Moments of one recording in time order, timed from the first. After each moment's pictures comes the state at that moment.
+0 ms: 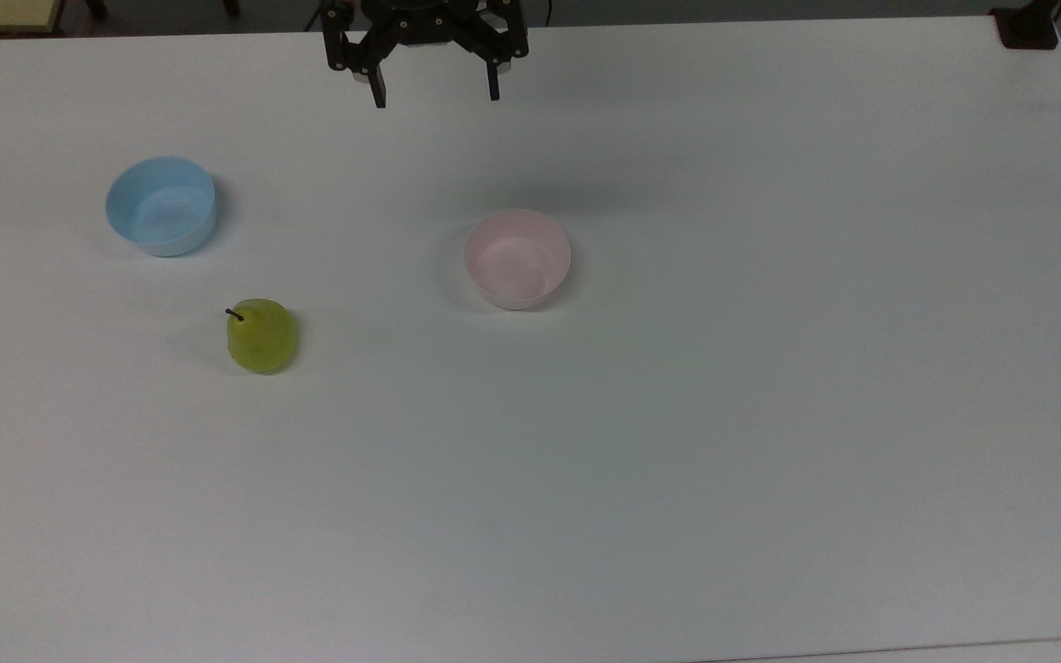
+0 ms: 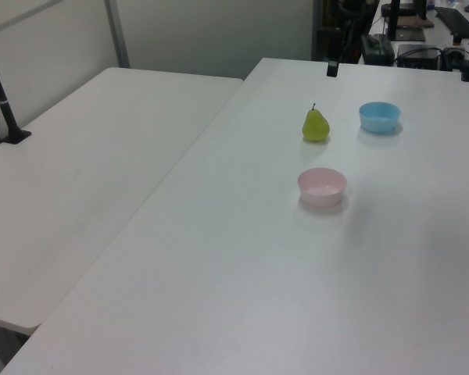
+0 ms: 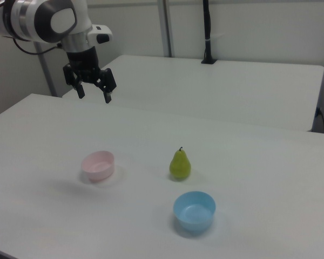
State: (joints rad) arm 0.11 0.05 -0.07 -1.61 0.05 1.75 -0.08
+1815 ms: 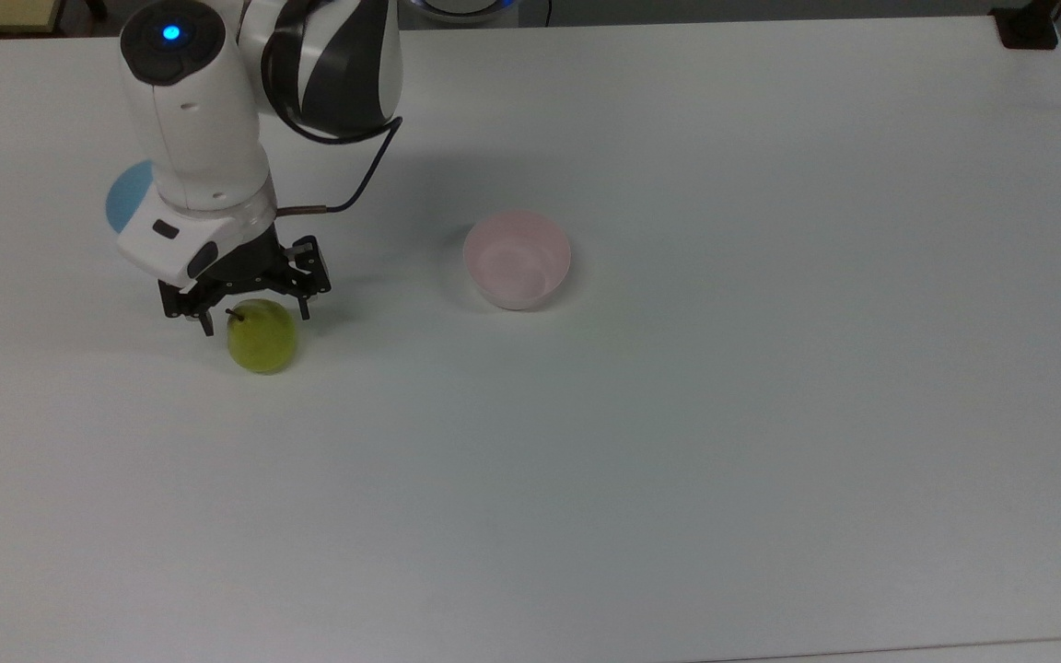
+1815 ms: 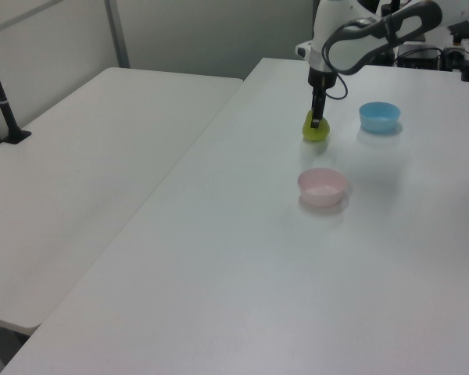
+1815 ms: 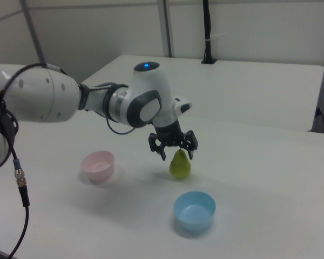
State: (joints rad) arm -0.13 0.47 -0.10 -1.66 -0.03 2.30 -0.49
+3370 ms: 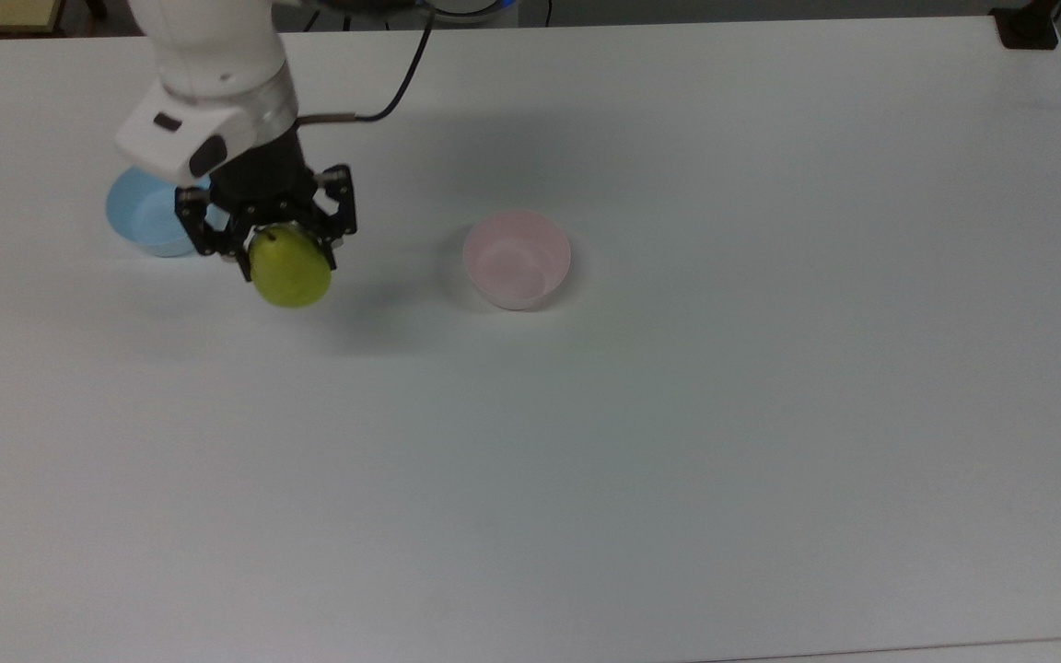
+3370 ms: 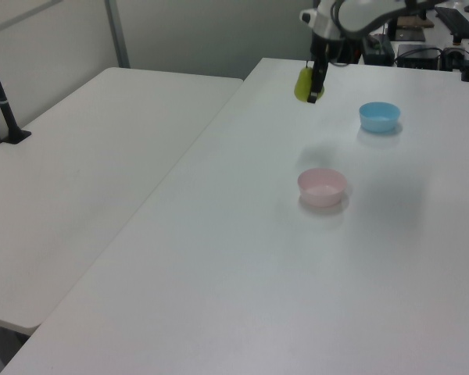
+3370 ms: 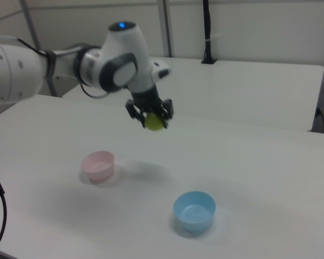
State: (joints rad) arm -0.05 0.28 -0.11 -1.66 0.07 2.16 -0.44
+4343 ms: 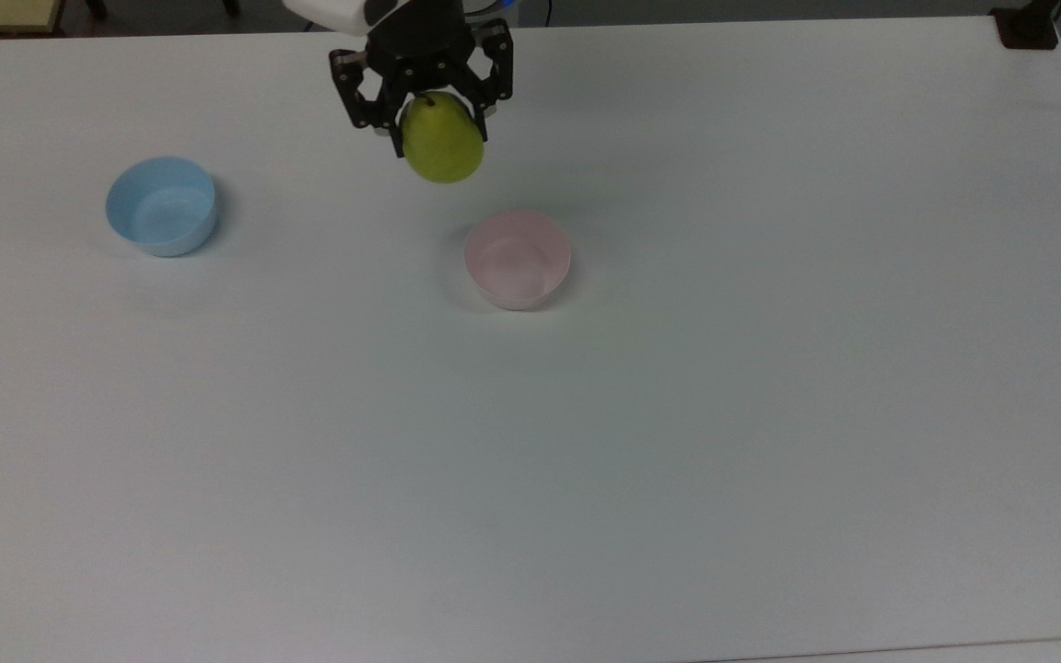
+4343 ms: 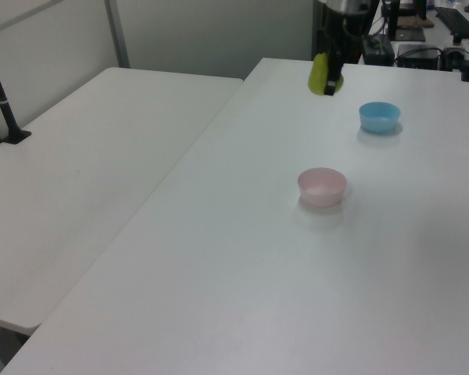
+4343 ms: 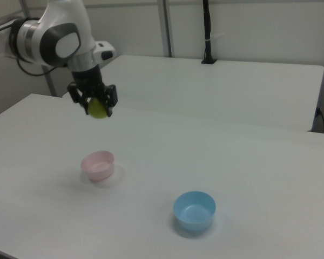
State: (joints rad) arm 0.14 0.01 -0.11 -1.80 0.07 1.94 -0.23
